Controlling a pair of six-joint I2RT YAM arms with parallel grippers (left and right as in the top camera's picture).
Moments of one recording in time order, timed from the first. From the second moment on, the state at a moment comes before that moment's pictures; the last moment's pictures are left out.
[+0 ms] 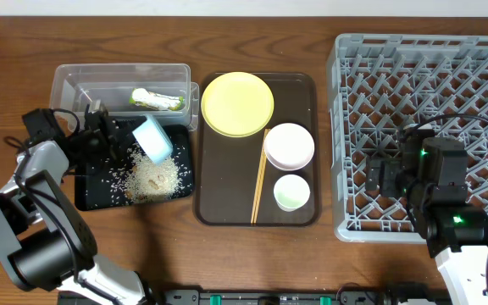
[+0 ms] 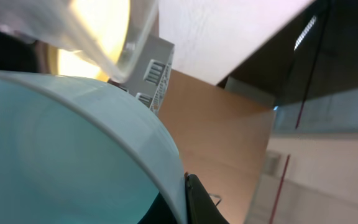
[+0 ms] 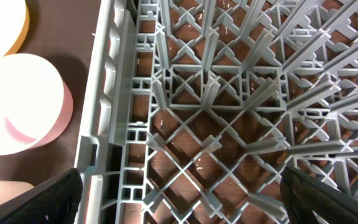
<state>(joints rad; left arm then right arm) 0.51 1.81 1.03 -0.50 1.49 -0.64 0.03 0.94 0.74 -0.64 -0.01 0.04</state>
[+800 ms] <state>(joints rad) -0.43 1.52 1.03 -0.58 0.39 -0.40 0.03 0.94 0.74 -0.64 -0.01 0.04</state>
